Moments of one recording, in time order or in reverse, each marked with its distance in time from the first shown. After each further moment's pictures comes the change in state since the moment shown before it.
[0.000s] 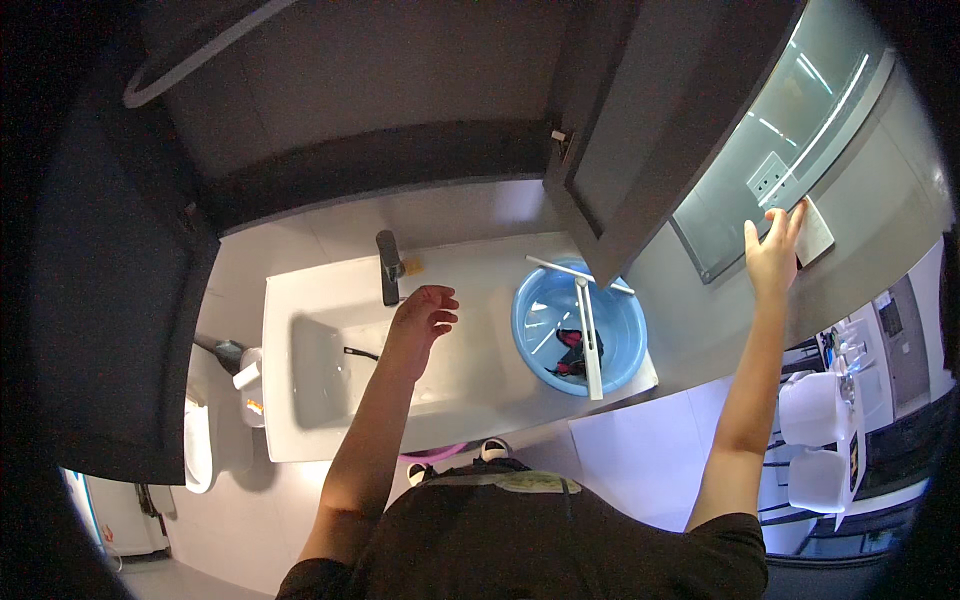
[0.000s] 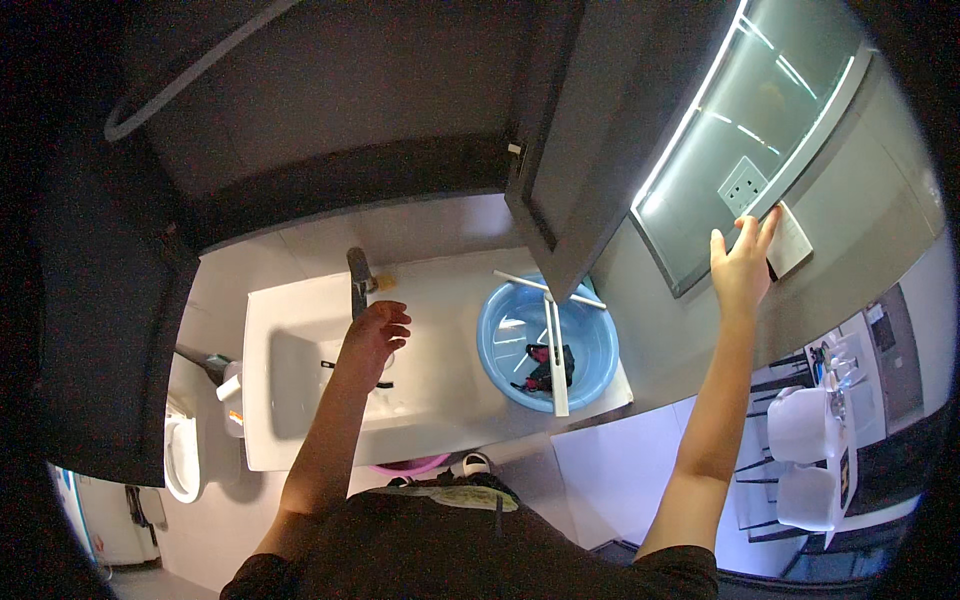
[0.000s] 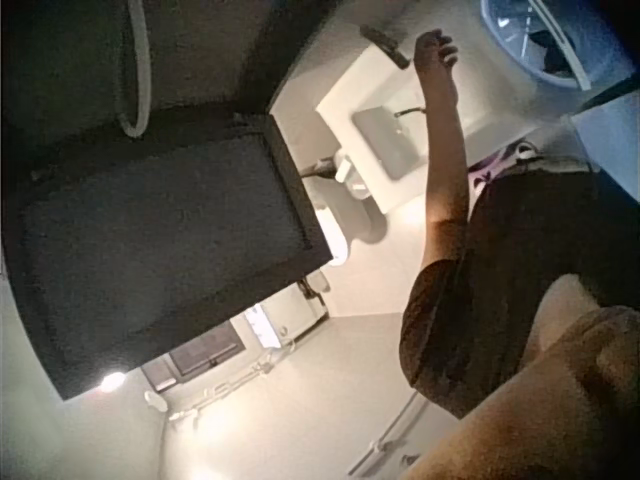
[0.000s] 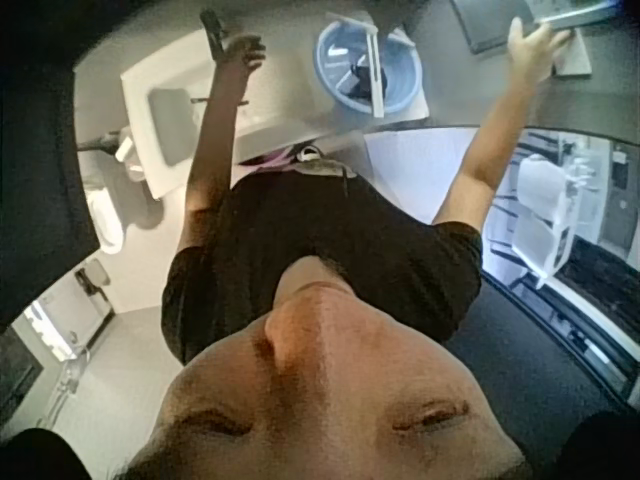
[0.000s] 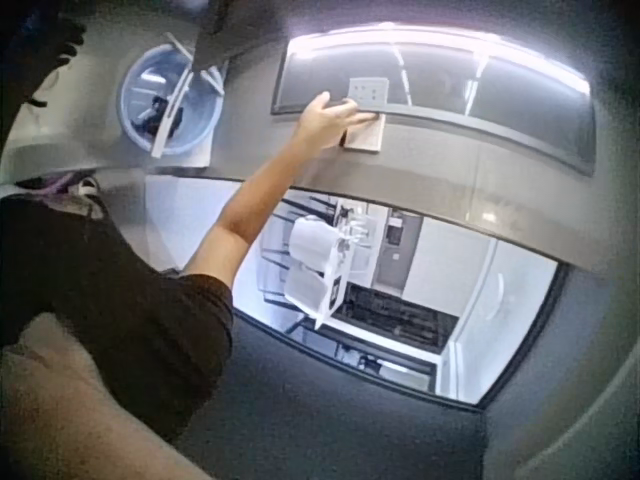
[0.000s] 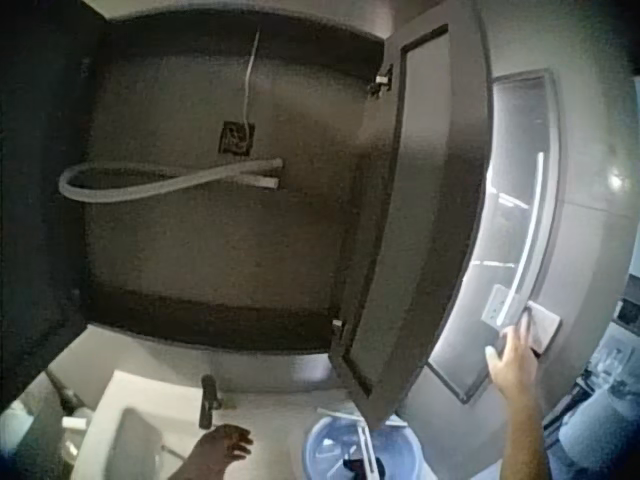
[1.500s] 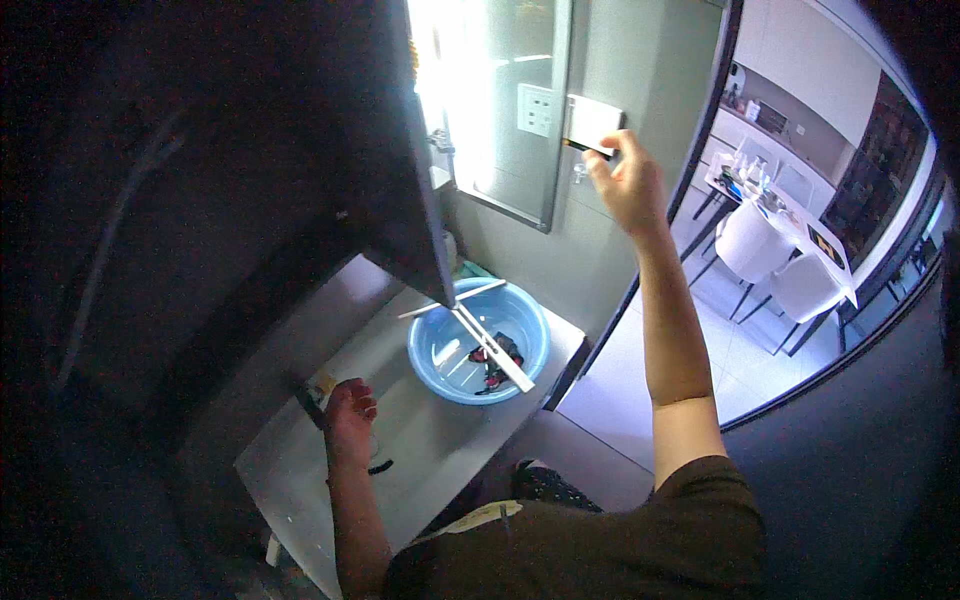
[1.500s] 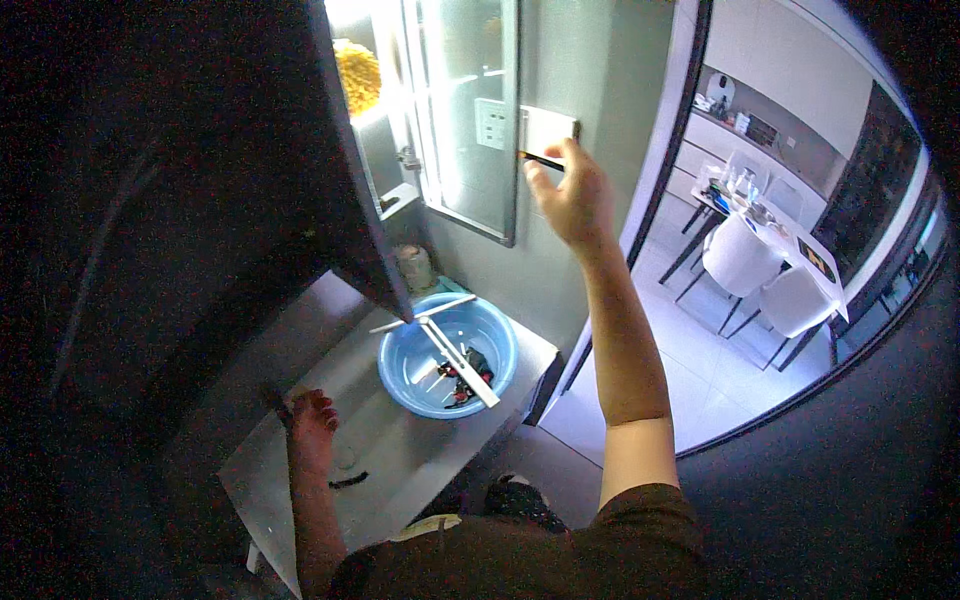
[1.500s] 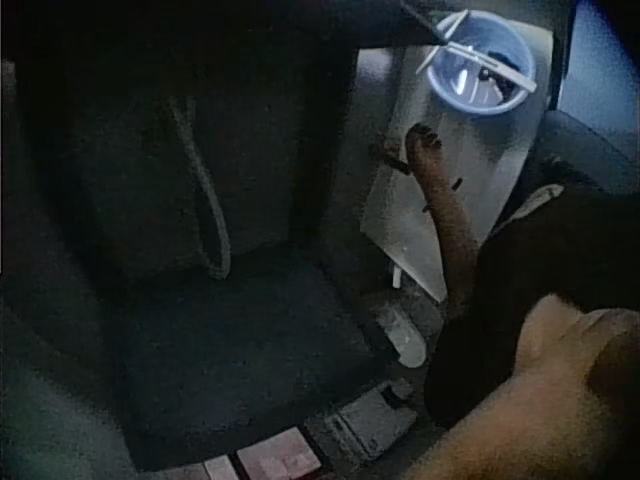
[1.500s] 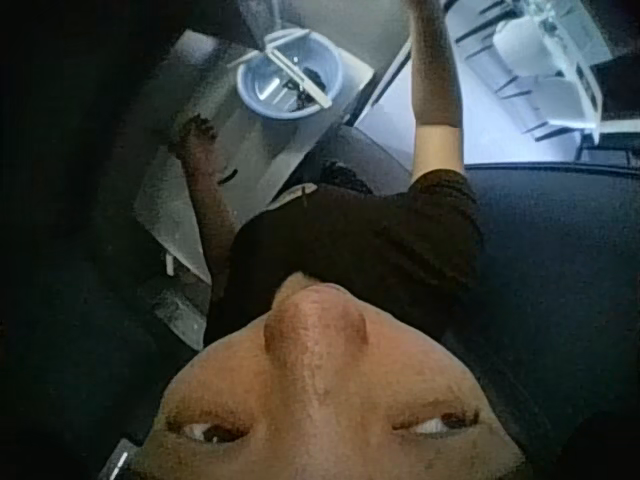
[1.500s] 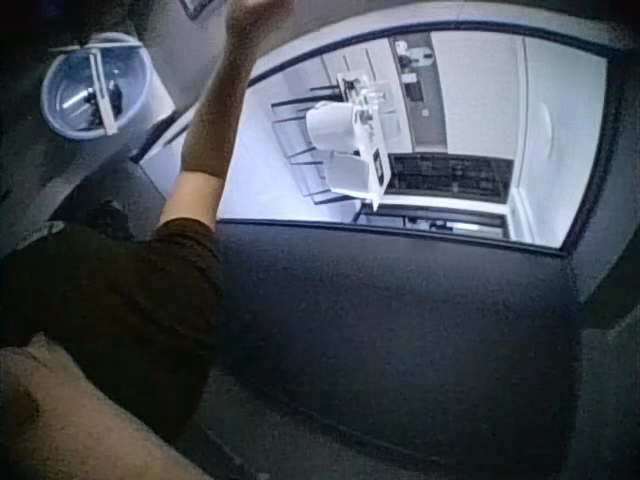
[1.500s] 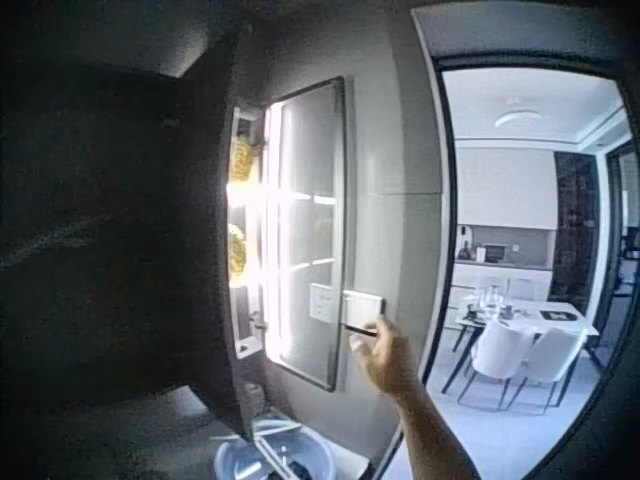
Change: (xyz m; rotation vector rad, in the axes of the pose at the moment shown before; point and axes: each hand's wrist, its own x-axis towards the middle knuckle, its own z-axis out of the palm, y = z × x) left_hand 0.015 -0.007 0.029 -0.006 -0.184 -0.064; right_hand -0.027 0.022 -0.089 0.422 0.194 0.199
